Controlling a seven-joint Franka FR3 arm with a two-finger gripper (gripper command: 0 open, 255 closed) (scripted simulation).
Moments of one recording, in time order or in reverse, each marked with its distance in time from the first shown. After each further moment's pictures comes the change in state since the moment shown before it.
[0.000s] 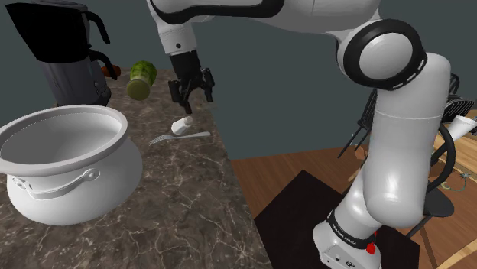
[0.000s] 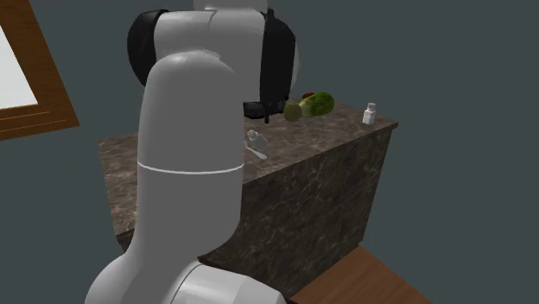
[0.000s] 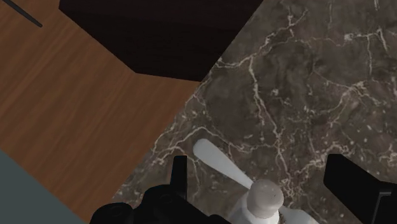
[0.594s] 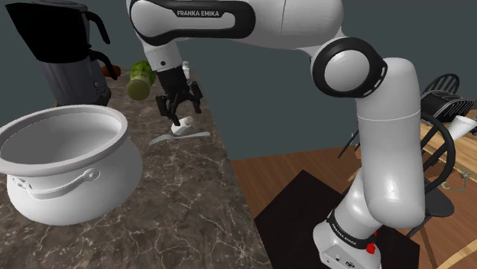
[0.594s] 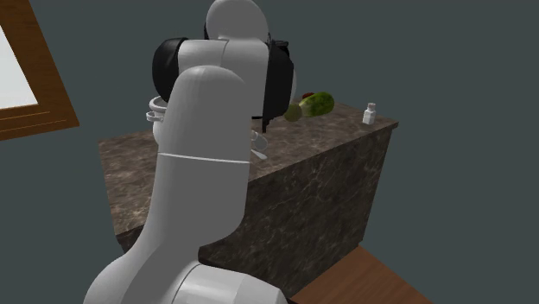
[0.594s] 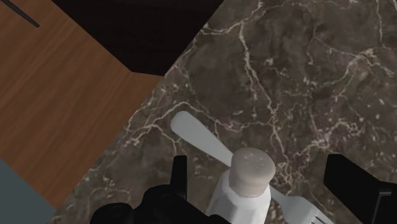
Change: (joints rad) arm 0.038 0.177 0.002 0.141 -0.024 -0.006 0.029
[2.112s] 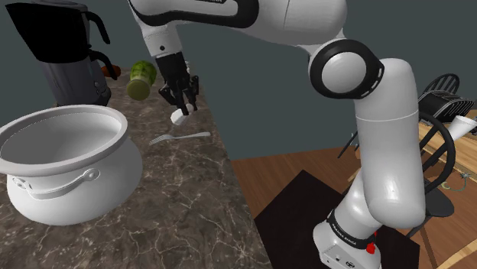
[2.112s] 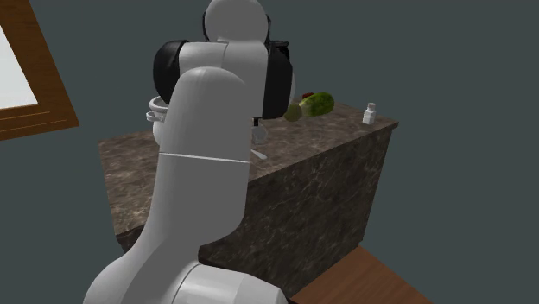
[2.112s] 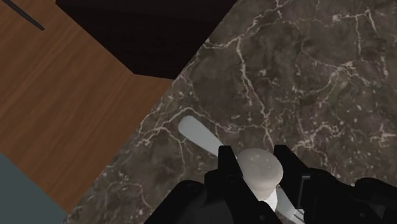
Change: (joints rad) arm 0.009 0.016 0.000 0.124 -0.003 -0.107 -0.002
